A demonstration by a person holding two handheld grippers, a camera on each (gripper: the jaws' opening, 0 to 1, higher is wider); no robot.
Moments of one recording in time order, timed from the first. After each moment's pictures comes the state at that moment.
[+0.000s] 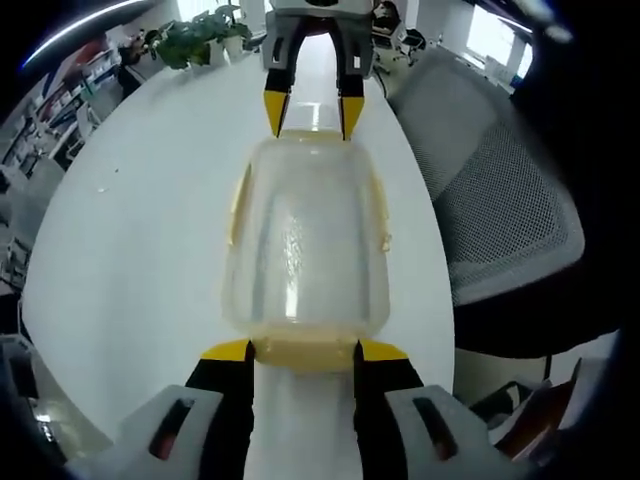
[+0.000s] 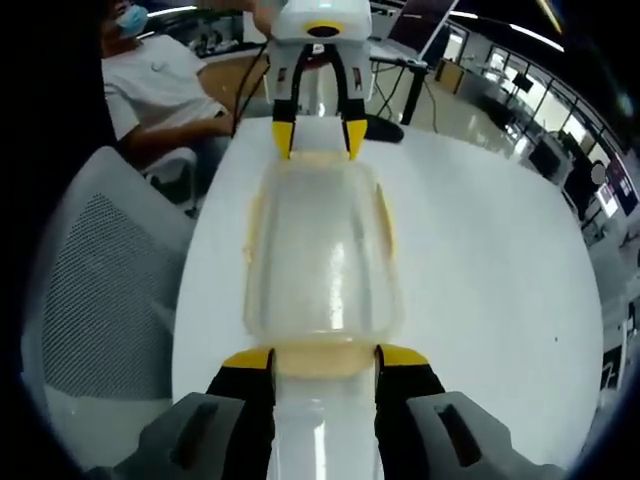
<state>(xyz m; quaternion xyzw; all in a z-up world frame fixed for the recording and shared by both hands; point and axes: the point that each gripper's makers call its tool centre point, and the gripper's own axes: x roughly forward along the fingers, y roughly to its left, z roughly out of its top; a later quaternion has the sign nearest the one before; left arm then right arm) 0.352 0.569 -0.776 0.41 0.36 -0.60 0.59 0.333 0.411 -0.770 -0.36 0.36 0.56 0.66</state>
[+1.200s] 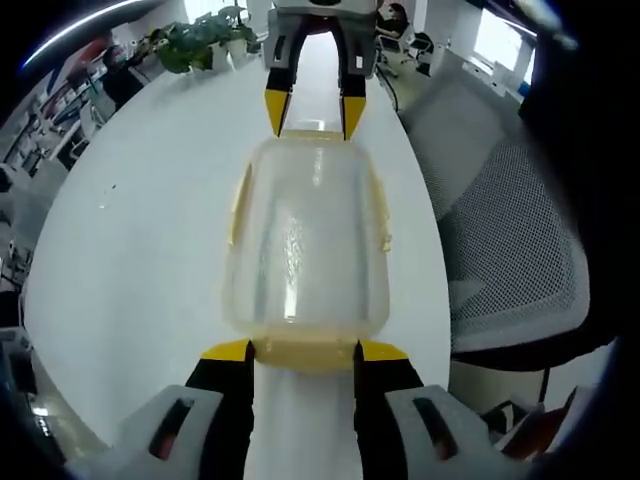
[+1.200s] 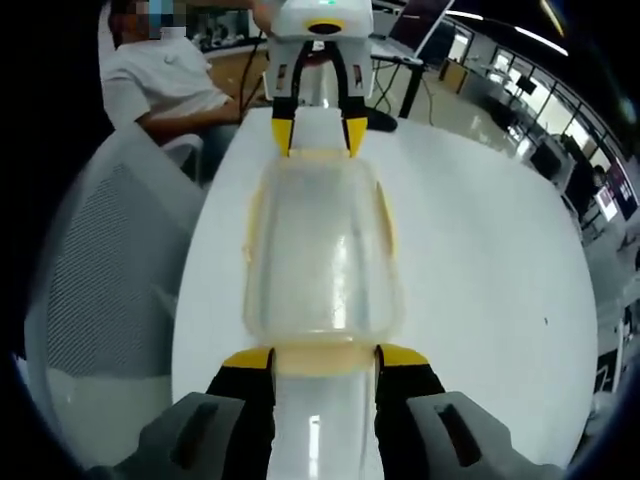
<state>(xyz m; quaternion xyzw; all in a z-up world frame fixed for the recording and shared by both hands) 0.343 0.516 -0.766 0.40 0.36 -0.60 0.60 0.329 0.356 -0.759 -0.38 0.36 0.56 0.64</state>
